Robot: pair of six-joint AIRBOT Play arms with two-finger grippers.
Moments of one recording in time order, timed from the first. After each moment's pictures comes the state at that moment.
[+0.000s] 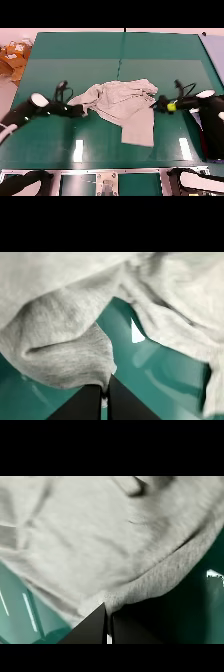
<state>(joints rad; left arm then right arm) -0.18 -1.19 0.78 0.86 -0.85 -1.31 -0.25 -1.36 0.86 -0.67 1.14 1.20</state>
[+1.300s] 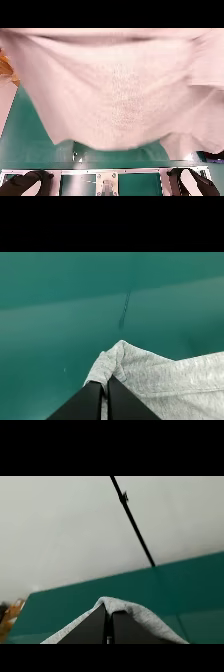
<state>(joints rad) -0.18 -0.97 1.70 1.50 -1.28 -1.58 -0.51 -0.82 1.48 -0.69 1.07 1.44</state>
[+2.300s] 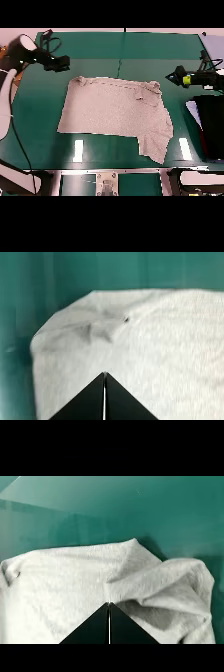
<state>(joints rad) 0.02 -1.72 1.80 1.14 -1.23 -1.48 -0.36 -1.46 1.22 -0.65 1.04 1.23</state>
